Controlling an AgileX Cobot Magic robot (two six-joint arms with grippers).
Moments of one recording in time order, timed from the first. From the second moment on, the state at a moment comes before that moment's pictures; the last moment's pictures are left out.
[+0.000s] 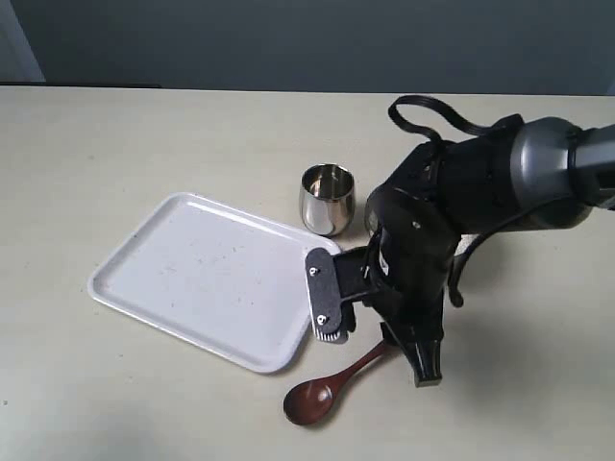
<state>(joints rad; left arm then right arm) 0.10 0.00 0.00 -0.20 0.25 0.28 0.89 1.83 -0.97 -0.17 0.74 -0.83</state>
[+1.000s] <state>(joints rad) 0.10 0.00 0.00 -0.20 0.25 0.28 0.87 1.83 -0.97 -0.05 0.76 -0.86</state>
